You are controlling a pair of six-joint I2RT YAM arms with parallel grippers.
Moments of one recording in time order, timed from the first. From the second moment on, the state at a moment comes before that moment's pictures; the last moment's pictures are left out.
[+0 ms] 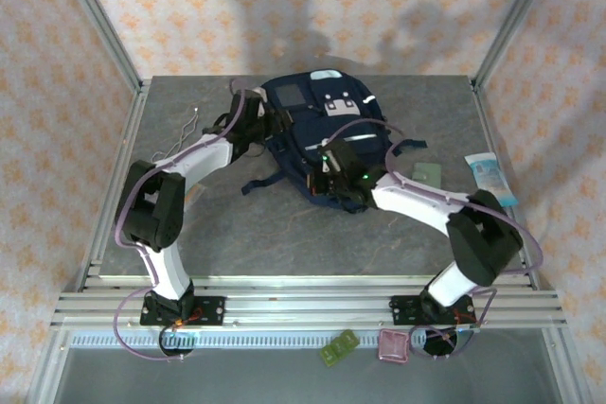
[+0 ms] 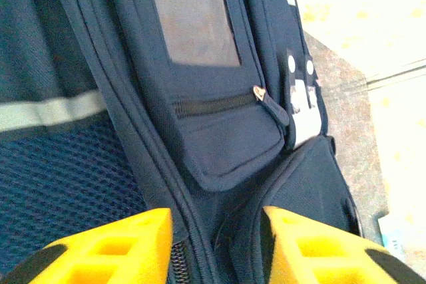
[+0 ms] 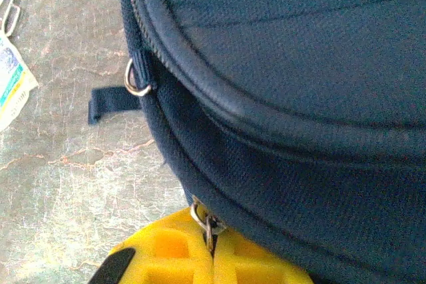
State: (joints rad) left arm -0.31 1.80 1.24 -0.03 0.19 -0.78; right arm 0.72 1.59 1.00 -0.24 -0.09 0.60
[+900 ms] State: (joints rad) left arm -0.51 1.67 0.91 0.16 0.15 -0.89; right arm 0.72 1.65 1.01 -0.18 -0.14 0.66
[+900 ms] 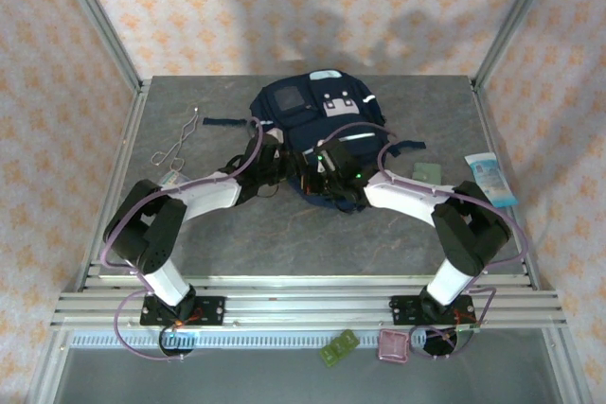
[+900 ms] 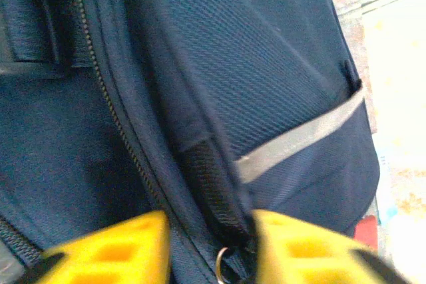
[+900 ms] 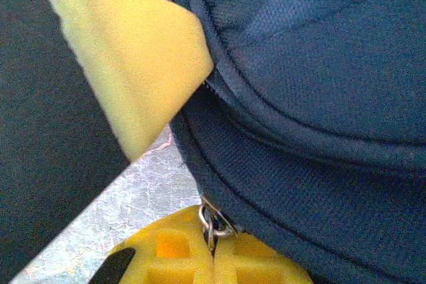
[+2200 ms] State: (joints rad) left arm -0.28 1.72 1.17 -0.01 0.08 -0.78; right arm 0.72 1.53 0.94 -0.17 -0.14 0.63
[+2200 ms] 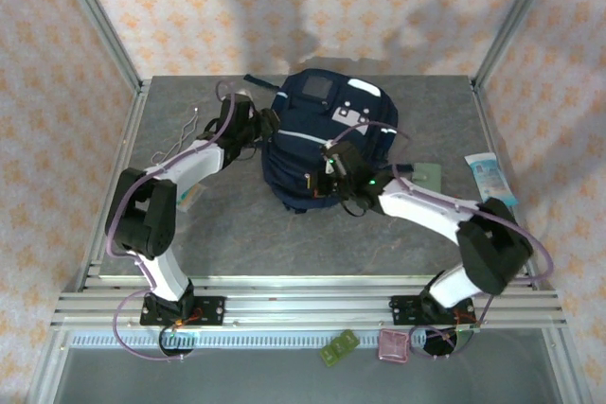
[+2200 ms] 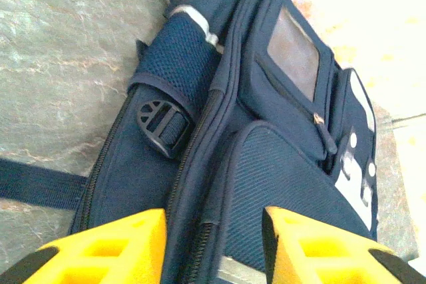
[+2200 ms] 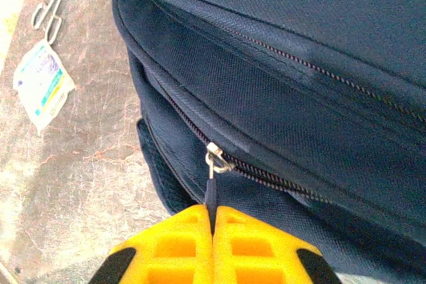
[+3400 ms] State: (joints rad) left arm -0.47 1.69 0.95 0.01 0.10 -0.95; right arm 0.74 1.54 0.88 -0.10 -0.04 0.66
